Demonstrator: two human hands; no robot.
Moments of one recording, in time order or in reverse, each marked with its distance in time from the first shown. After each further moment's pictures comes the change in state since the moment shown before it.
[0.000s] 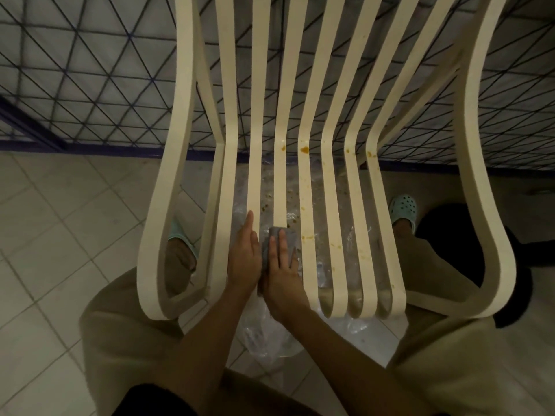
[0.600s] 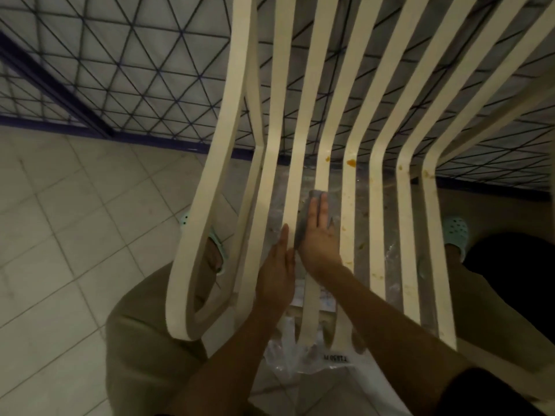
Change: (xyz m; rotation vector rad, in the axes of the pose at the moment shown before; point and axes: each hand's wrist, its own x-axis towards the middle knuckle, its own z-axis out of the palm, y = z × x) left_hand 0.005 0.004 0.004 0.055 -0.039 -0.108; right_hand 0.122 0.004 -0.042 -0.037 0.089 0.028
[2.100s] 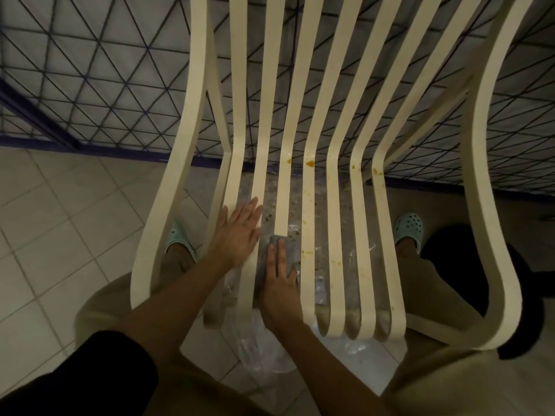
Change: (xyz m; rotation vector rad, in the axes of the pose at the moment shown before) left_hand 0.066 -0.001 -0.044 0.733 -0.254 0.387; right_hand -0.115 -0.004 0.027 0.037 -0.067 0.011
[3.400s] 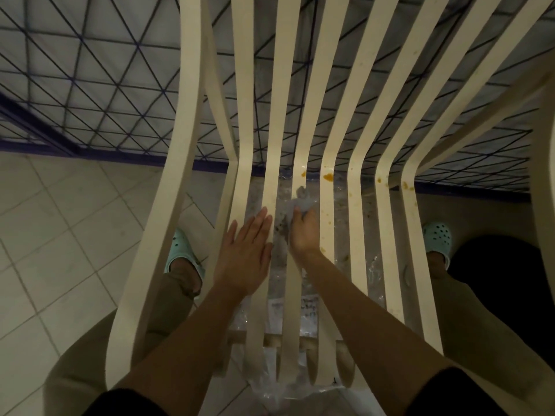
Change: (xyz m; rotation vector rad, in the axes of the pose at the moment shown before) left_hand 0.021 -0.004 0.007 -0.016 0.072 -0.055; right_hand 0.193 0.011 -0.040 0.807 0.269 0.229
